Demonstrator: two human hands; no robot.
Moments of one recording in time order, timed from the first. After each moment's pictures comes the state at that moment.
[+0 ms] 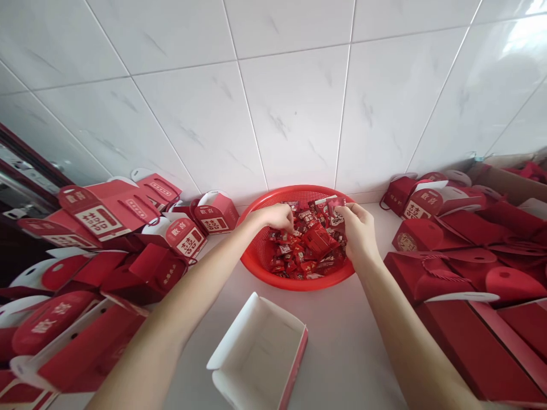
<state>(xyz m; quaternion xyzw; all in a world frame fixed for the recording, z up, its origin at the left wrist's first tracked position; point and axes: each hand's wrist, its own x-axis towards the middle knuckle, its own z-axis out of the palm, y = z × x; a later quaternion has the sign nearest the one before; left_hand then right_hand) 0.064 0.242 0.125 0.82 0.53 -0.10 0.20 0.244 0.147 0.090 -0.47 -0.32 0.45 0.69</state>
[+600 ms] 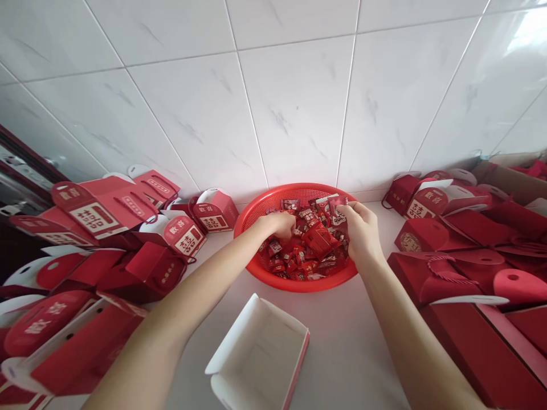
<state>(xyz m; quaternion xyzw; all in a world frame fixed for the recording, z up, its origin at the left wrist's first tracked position) 0.082 0.226 0.116 0.82 0.51 -0.23 0.13 0.242 0.146 0.093 -0.46 -0.32 0.45 0.69</state>
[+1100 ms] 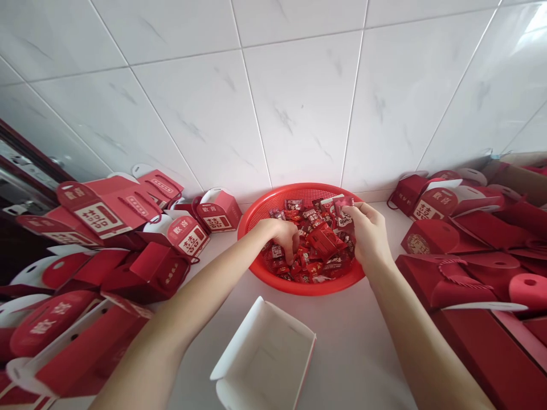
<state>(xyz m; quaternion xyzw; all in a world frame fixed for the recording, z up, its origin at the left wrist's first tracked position) 0.072 0.219 0.119 0.80 0.46 -0.29 0.24 0.243 0.144 0.093 -0.47 -0.31 0.46 0.68</state>
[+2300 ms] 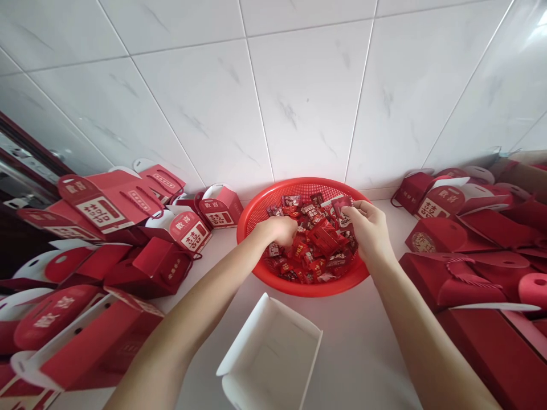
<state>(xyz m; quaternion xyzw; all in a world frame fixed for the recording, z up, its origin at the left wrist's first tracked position) 0.072 0.197 0.123 0.80 0.52 -0.26 0.11 0.242 0.147 0.085 -0.51 -0.38 0.42 0.65</state>
